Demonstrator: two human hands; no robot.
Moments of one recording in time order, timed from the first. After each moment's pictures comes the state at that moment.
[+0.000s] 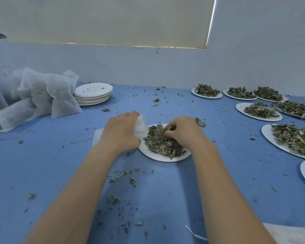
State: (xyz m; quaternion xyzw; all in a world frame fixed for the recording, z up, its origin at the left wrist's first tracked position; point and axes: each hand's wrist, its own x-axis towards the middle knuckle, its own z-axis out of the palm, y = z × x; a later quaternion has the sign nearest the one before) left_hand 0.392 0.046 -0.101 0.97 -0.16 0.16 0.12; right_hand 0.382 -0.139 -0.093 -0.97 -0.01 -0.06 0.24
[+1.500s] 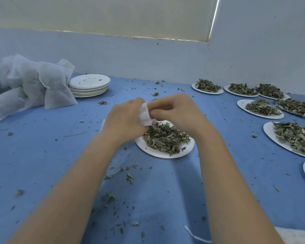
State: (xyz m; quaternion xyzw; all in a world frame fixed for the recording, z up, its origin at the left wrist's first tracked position) left_hand 0.394 0.028 -0.095 0.94 -0.16 0.21 0.22; right_hand 0.359 -0.123 -0.058 -0.87 -0.14 -0.07 0.47
